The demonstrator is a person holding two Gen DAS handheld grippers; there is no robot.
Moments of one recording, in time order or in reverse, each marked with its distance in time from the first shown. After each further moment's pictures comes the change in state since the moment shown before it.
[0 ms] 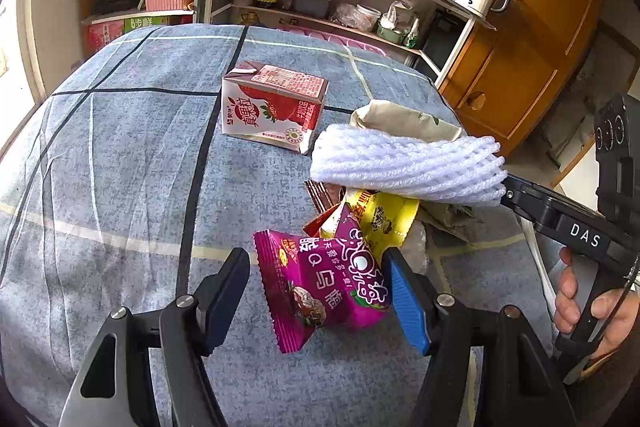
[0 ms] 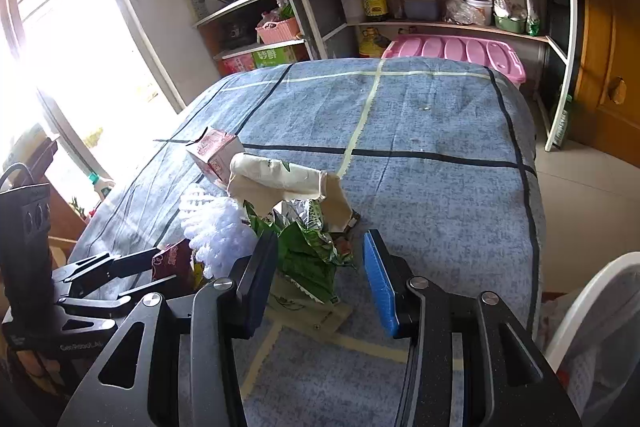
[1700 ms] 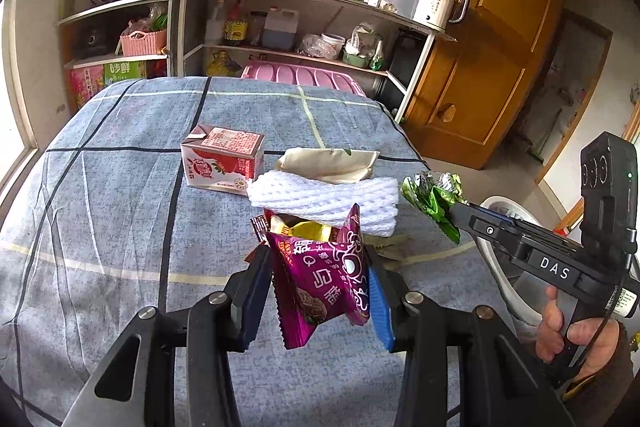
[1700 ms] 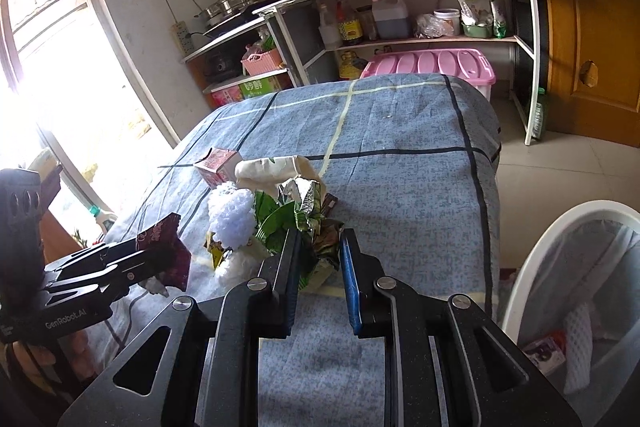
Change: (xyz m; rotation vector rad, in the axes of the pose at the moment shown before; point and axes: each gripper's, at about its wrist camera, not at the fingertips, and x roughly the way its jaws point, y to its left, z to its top) left arm -0.050 -0.050 0.001 0.105 -0.111 -0.057; right arm -0.062 -0.011 -0.029 0.103 -0.122 -0.022
